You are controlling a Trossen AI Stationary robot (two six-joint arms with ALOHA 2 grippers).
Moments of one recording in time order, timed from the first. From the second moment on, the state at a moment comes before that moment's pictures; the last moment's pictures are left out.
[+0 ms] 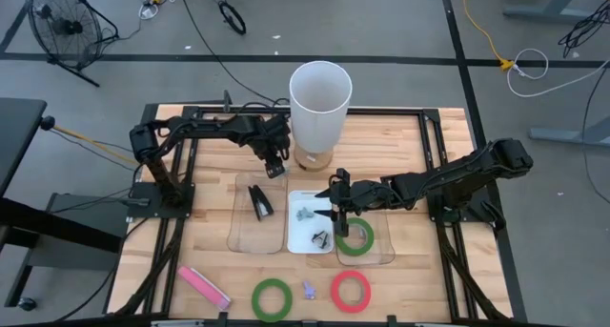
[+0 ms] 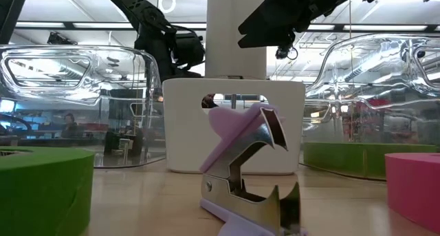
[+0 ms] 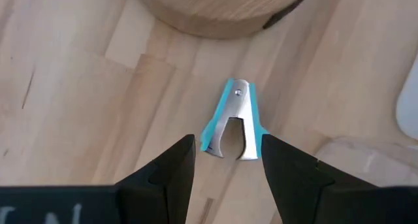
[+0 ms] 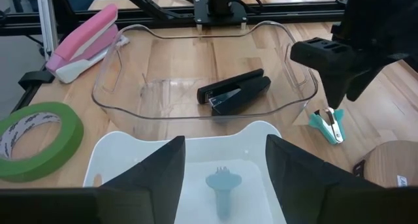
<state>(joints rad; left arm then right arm) 0.41 1.74 1.13 -0.61 0.07 0.02 0.22 1.48 0.91 0.07 0.23 0.14</state>
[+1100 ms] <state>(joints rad) 0.41 1.81 1.12 -0.57 0.06 0.00 0.22 1.47 0.91 0.07 0.22 0.14</state>
